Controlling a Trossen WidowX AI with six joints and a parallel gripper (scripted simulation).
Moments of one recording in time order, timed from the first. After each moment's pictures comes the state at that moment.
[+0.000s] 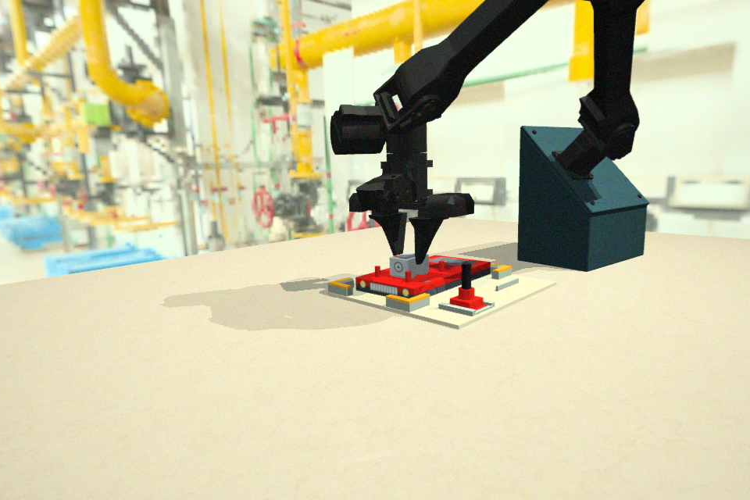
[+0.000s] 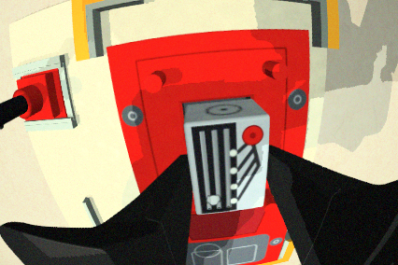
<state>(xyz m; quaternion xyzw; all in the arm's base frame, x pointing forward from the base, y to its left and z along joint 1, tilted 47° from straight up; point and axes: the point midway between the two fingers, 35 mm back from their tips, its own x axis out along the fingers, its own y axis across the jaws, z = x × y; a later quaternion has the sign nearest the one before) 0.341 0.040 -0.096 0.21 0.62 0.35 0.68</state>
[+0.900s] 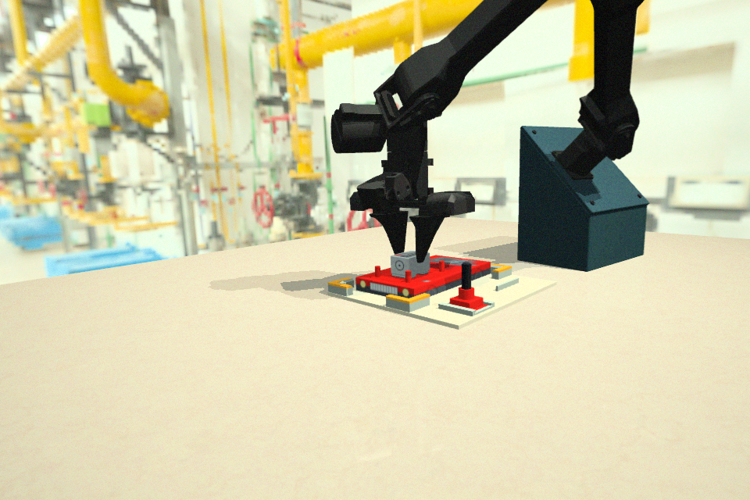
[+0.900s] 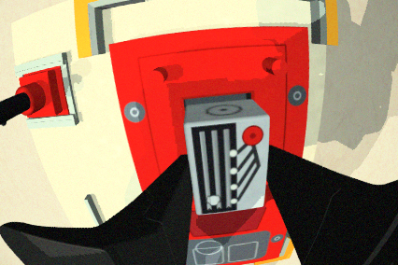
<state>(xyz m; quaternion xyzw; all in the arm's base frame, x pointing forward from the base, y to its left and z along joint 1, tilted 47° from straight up) 0.339 0.038 -0.094 0.21 0.62 0.35 0.67</state>
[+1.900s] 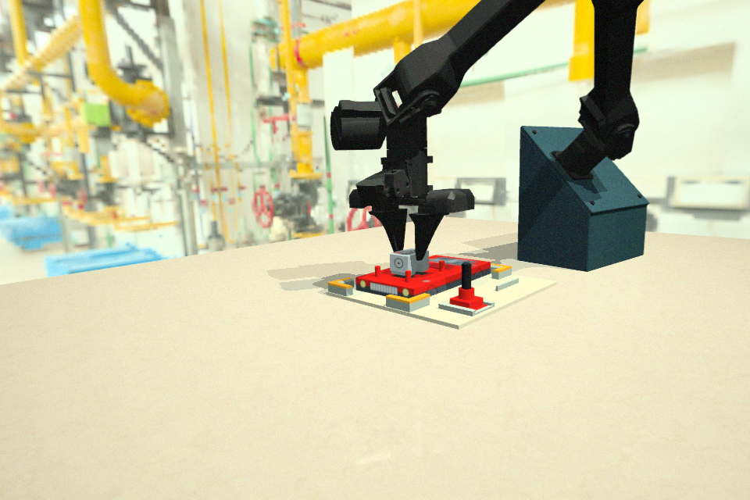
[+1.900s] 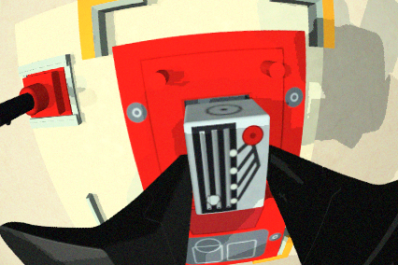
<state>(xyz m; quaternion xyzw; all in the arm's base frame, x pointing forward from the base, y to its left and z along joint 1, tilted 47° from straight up) 0.340 0.036 -0.092 0.21 0.62 0.35 0.68</state>
